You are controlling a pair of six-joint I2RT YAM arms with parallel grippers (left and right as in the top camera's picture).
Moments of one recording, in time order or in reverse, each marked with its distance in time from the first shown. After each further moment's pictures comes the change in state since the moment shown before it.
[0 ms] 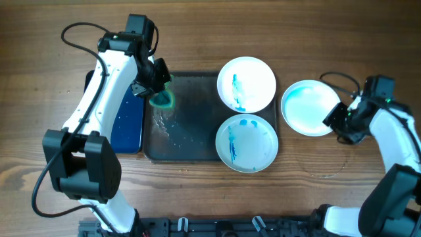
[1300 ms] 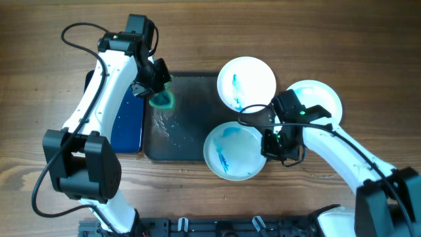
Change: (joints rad) left arm 0.000 0.000 0.000 -0.005 0.000 0.000; right arm 0.683 -0.037 -0.123 -0.059 -0.082 0.187
